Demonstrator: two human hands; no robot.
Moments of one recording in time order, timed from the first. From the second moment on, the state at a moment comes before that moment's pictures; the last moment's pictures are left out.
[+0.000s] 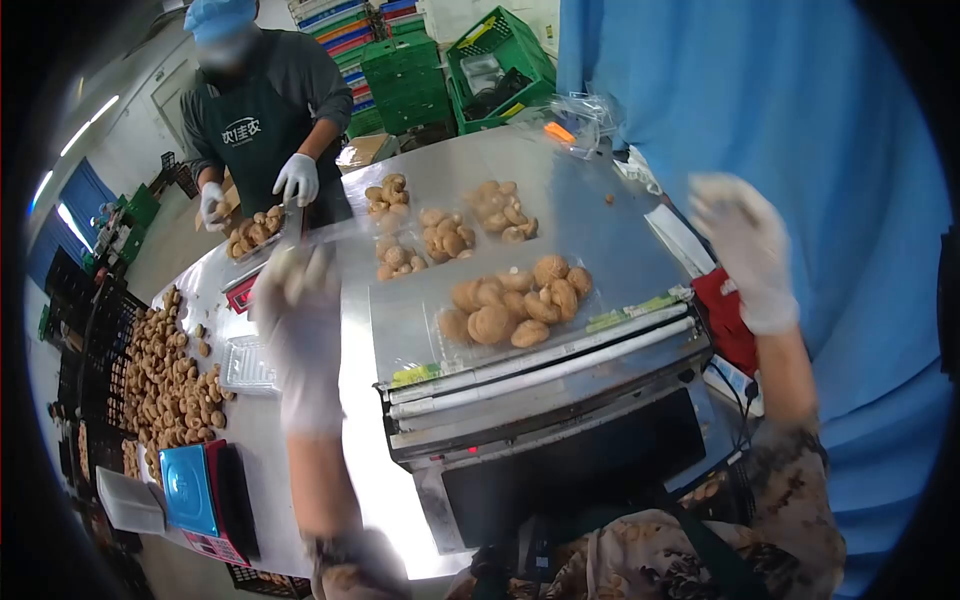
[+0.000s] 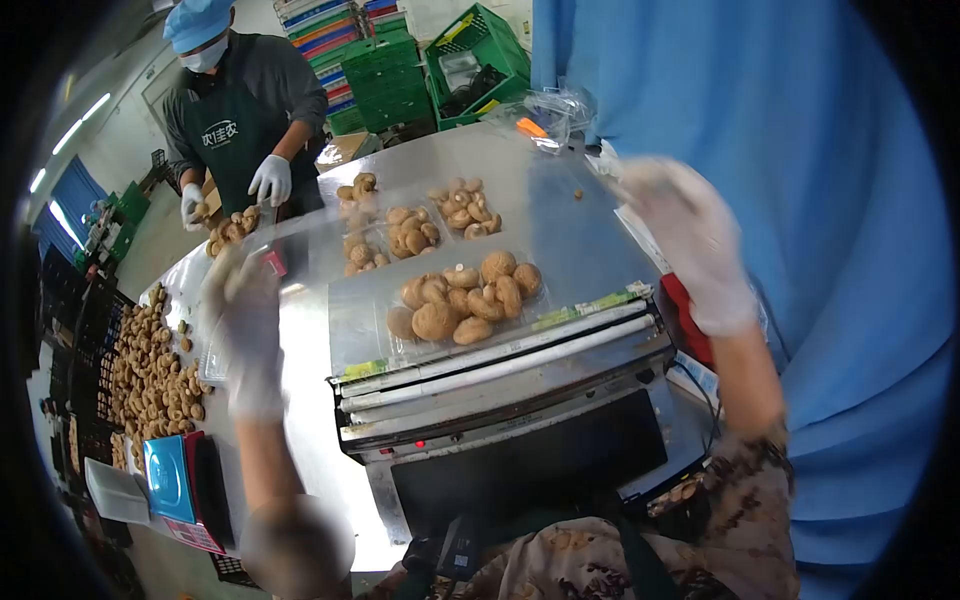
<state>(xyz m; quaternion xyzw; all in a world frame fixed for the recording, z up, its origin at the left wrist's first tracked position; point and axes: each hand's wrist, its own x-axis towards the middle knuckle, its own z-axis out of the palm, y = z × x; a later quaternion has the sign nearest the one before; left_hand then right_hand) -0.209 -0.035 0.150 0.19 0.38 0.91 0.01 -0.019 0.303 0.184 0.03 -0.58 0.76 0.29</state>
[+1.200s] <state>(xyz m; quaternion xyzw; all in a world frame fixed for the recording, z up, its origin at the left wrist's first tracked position) -0.082 -0.078 0.102 0.53 0.75 0.38 -0.17 0.041 0.266 0.126 0.12 -0.79 0.36 0.49</state>
